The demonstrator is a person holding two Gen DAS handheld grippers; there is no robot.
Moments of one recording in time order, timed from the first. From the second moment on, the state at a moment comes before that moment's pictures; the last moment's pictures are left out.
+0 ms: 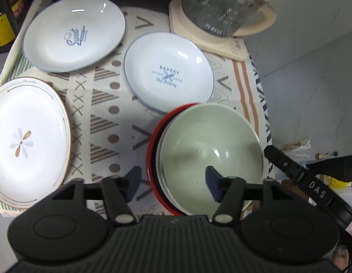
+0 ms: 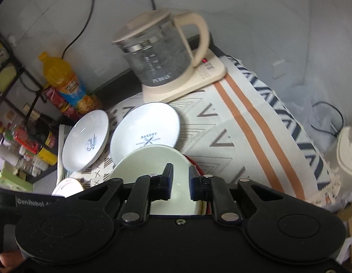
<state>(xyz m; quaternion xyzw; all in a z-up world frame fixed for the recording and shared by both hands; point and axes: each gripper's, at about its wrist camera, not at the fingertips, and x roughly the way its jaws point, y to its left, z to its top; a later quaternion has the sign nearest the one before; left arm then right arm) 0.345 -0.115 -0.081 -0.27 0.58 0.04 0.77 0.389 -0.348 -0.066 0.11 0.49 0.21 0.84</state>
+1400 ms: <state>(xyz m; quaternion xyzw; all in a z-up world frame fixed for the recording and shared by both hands) 0.275 -0.041 -0.076 -0.36 0.50 0.28 0.74 0.400 -0.235 -0.052 -0.05 0.46 0.46 0.76</state>
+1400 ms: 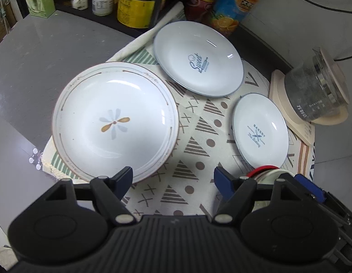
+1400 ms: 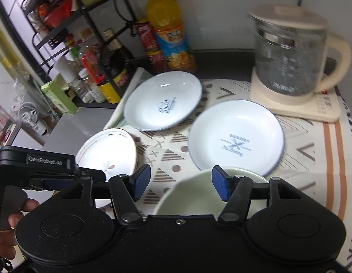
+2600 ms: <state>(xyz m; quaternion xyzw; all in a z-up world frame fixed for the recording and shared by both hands) 0.317 0.108 -0.093 -0.29 0.47 0.16 0.82 0.386 -0.137 -0.066 0.07 0.48 0.25 0.84</state>
